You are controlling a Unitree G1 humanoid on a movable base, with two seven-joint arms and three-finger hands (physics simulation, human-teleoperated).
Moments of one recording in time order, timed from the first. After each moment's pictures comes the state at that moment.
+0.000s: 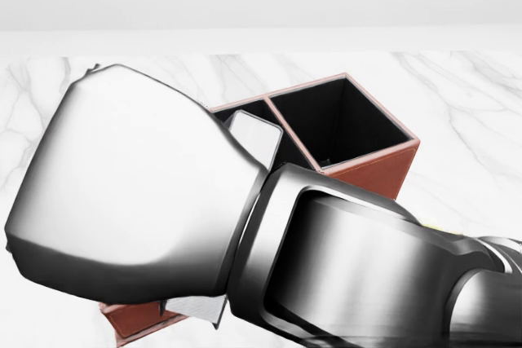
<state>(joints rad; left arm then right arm) 0.44 -0.18 0.97 -1.05 -1.15 0.09 -0.37 -1.05 -0.49 0.70 -0.69 -0.92 0.09 0.70</state>
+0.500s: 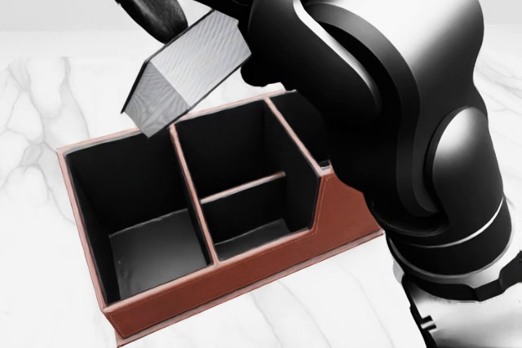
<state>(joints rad) 0.44 -0.18 0.98 -1.04 -1.15 0.09 -0.37 -1.18 -0.25 0.31 -0.28 -1.01 0.09 0.70</state>
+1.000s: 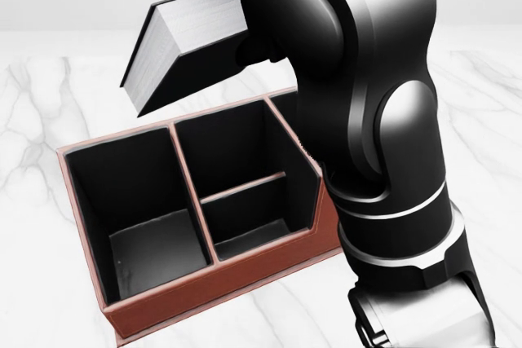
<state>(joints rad) 0.43 -0.16 0.97 -1.04 -1.16 0.09 -0.35 -1.19 -0.03 0.11 -0.08 -1.19 0.09 0.70</state>
